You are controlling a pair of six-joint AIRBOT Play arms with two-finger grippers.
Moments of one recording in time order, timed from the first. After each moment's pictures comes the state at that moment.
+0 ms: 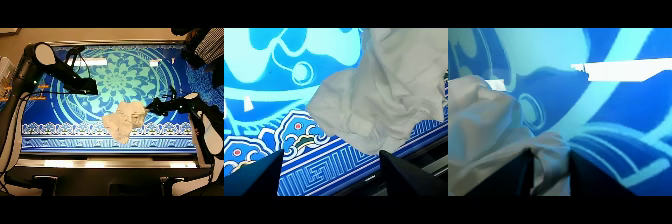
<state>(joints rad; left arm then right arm) -0.39 -1.67 1.99 1.24 -1.59 -1.73 -0.18 -1.73 1.19 -0.67 1.11 1.23</state>
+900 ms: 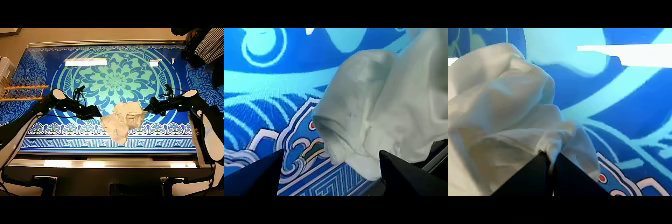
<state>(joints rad) -0.27 -1.66 1.23 0.76 -1.10 -1.36 -0.15 -1.66 1.19 -0.69 1.21 1.28</state>
